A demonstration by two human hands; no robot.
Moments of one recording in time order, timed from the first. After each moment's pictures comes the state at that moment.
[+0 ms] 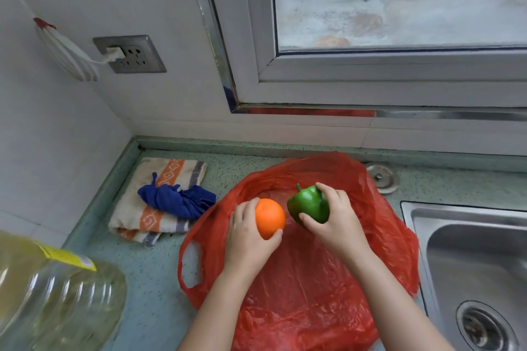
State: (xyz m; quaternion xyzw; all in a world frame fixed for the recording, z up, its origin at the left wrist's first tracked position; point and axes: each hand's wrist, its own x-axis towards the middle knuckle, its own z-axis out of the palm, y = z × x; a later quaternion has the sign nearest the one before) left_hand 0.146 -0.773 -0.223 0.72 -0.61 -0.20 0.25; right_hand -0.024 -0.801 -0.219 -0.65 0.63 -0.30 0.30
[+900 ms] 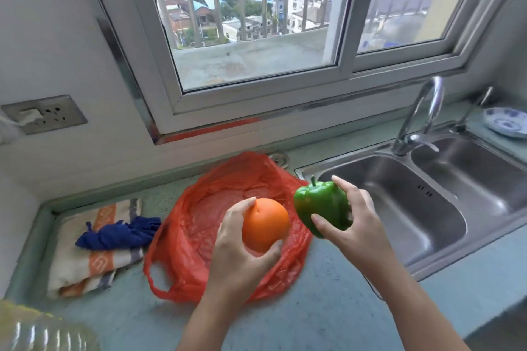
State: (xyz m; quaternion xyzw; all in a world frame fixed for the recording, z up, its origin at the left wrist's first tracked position) left_hand 0.146 -0.629 -0.110 0.42 -0.75 -0.35 0.38; right_hand -0.038 -0.568 -0.094 -0.48 0.72 -0.47 0.16
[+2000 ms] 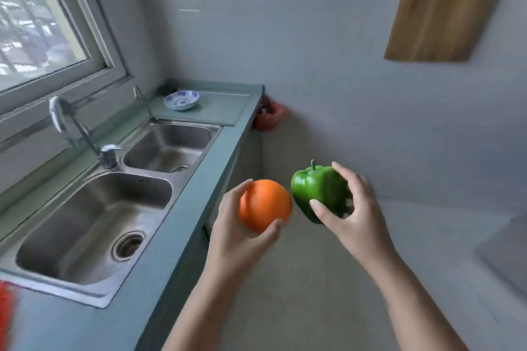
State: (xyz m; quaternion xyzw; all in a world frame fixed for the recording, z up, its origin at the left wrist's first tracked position) left_hand -0.124 -0.262 -0.083 0.01 -0.82 -0.54 0.19; right_hand -0.166 -0.077 -0.075 -0.12 0.83 -0.52 -0.18
